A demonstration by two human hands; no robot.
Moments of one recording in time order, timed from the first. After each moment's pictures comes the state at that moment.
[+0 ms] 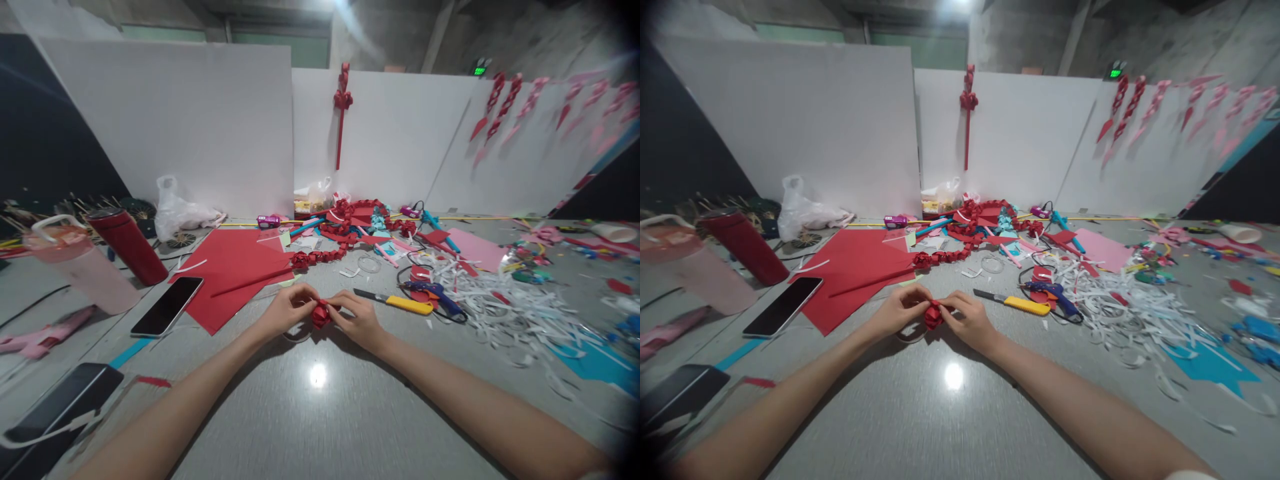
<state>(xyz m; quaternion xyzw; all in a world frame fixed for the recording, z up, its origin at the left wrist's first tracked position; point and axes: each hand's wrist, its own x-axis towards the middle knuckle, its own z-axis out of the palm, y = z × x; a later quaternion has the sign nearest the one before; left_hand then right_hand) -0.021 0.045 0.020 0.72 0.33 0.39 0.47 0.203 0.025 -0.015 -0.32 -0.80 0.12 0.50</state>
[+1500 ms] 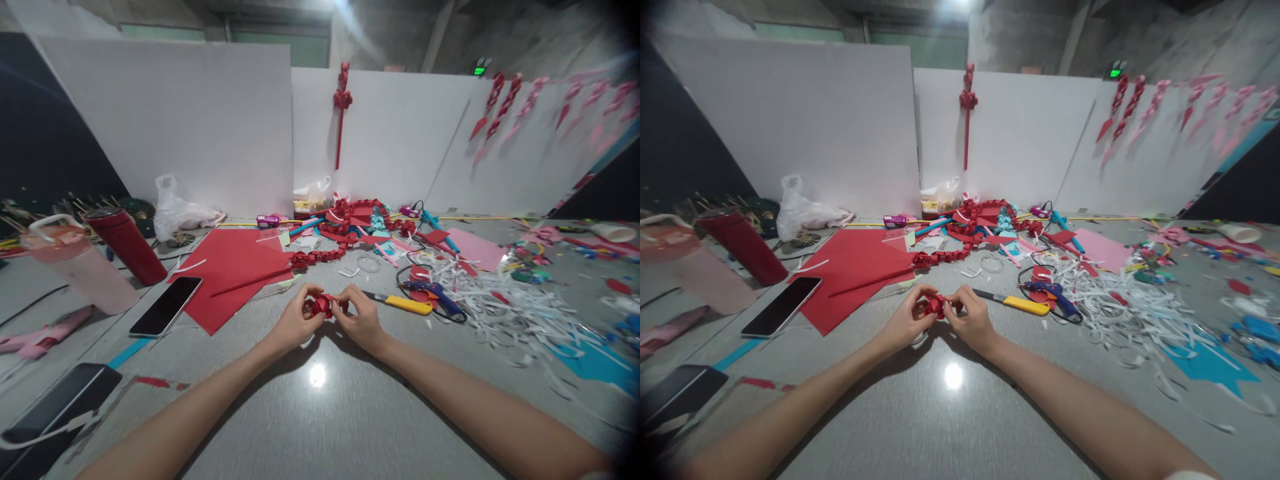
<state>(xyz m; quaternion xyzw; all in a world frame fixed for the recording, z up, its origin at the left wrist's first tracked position) 0.008 0.024 0.002 0.65 0.33 0.45 0.52 0.200 0.024 -0.016 -0.36 -0.75 0.05 0.55</state>
